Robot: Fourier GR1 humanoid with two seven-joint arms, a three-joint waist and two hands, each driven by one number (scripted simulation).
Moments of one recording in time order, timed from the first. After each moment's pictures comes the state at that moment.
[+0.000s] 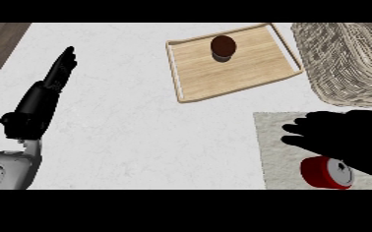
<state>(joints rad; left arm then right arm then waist) -0.19 0.45 -0.08 -1.57 0.03 0.07 0.01 -0.41 -0.94 0.28 -2.08 0.07 1.13 0.33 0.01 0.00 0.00</state>
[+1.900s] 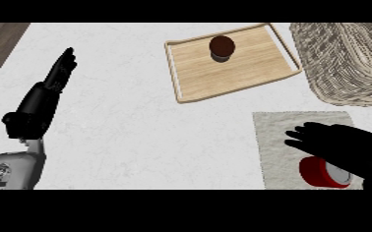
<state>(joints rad) -0.19 0.33 0.04 -1.56 -0.08 -0.04 -0.01 -0.12 -0.88 0.35 -1.79 0.88 0.74 -0.32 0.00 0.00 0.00</state>
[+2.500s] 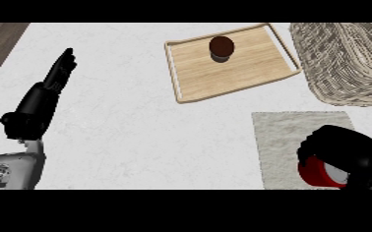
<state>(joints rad) -0.19 0.31 0.07 -1.57 -0.10 -0.08 0.00 -0.11 -0.79 0.36 -1.69 0.97 0.71 -0.37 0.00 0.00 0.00</state>
